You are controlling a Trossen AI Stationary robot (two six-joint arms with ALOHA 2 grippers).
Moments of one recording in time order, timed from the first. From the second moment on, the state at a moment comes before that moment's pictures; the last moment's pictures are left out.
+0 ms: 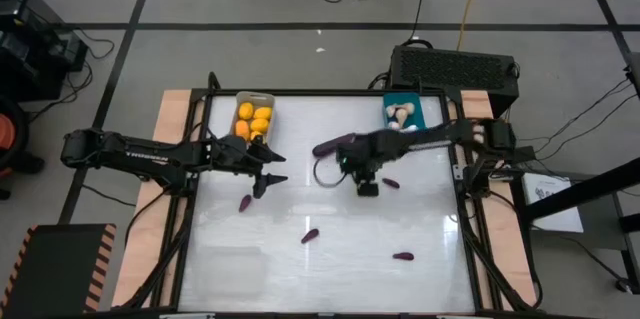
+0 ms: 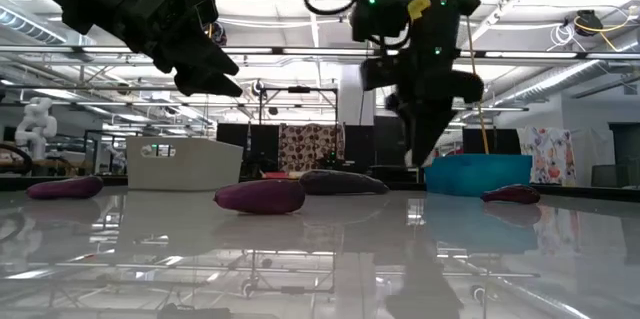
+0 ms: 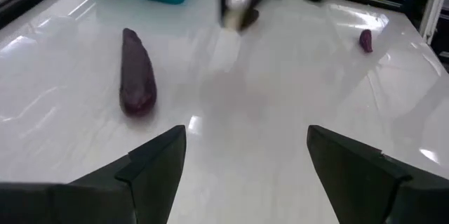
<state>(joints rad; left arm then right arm) 0.08 1.04 0.46 0.11 0.05 -0.18 -0.10 1.78 1.23 -0.83 0.07 -0.11</state>
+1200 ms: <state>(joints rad) 0.06 1.05 0.46 0.11 0.02 -0.20 -0.73 1.58 1.23 -1.03 0.21 0.12</state>
